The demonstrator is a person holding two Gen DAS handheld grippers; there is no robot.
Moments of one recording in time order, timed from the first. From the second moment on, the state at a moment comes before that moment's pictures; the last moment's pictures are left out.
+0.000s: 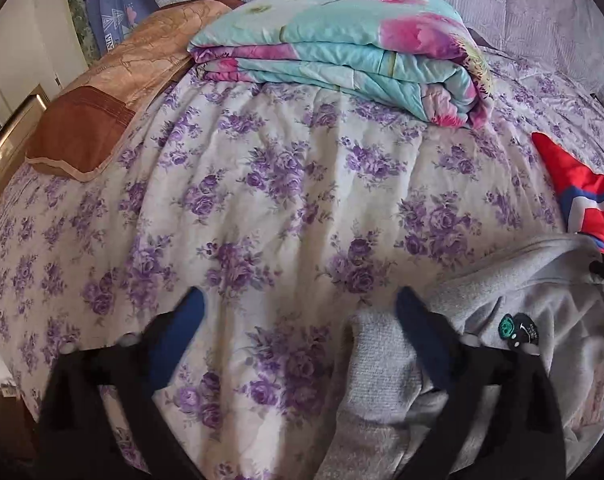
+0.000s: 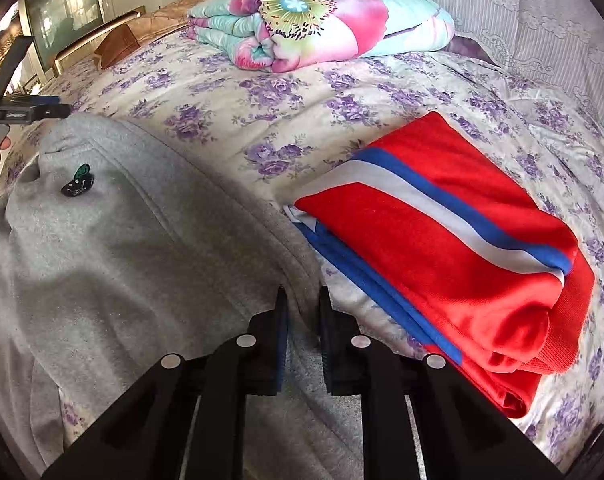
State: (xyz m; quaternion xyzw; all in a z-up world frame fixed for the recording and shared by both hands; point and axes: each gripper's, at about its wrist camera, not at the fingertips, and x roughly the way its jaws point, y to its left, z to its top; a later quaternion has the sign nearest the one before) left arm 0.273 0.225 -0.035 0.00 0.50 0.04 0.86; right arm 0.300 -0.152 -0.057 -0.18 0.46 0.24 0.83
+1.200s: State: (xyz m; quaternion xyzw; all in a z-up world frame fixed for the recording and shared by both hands) left arm 0.260 0.248 -0.046 -0.25 0.53 -0.09 0.80; right arm 0.282 -0.161 -0.022 -0.13 0.42 0.22 0.87
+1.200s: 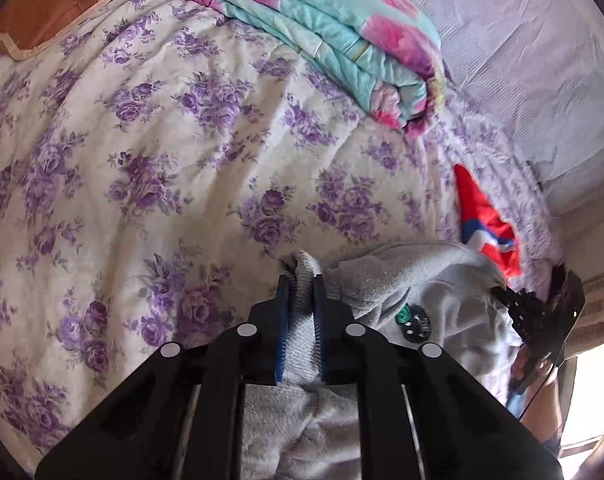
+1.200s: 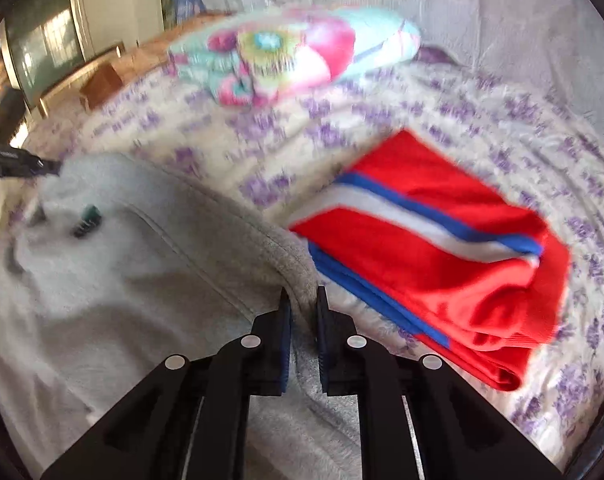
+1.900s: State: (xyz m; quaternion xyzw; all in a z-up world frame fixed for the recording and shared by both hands) left arm 0.054 0.285 -0.043 -0.28 0.51 -0.17 0.80; right arm -0.061 -0.114 -0.089 -0.19 0.36 0.29 0.87
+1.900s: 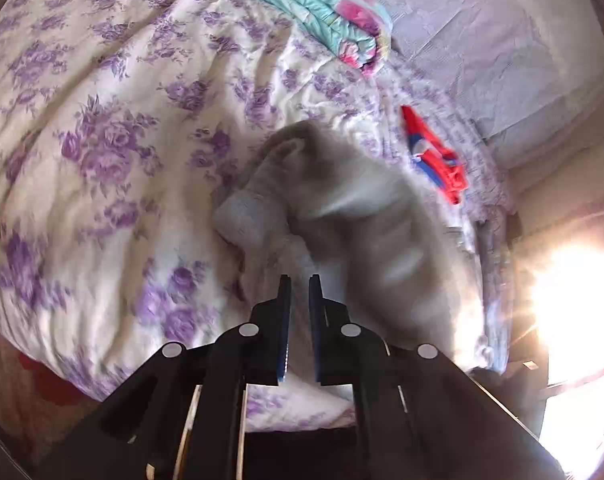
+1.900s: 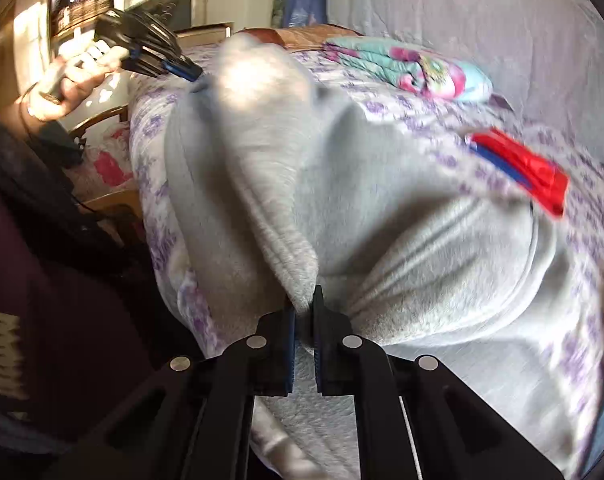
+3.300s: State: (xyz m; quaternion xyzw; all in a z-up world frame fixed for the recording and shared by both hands) left arm 0.059 0.290 -0.061 -0.30 0.47 -0.11 0.82; right arm -0.080 -0.118 -0.084 -0.12 0.35 0.30 0.88
